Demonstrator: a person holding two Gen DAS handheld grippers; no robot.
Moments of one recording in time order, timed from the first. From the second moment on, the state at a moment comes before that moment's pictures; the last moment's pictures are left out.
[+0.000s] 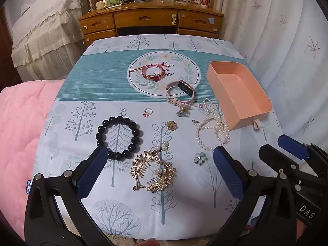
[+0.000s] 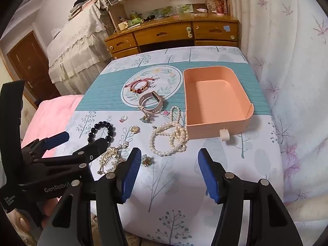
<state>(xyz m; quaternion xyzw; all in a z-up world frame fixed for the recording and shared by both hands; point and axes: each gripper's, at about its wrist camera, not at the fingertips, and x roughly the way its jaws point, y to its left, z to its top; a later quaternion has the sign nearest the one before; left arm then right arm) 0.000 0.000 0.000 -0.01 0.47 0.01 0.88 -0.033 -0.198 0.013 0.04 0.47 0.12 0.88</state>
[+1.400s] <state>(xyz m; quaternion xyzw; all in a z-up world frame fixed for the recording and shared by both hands) 0.005 -0.003 0.025 0.00 0.44 0.02 0.90 -0.021 -0.206 0.036 0.04 0.45 0.11 0.88</state>
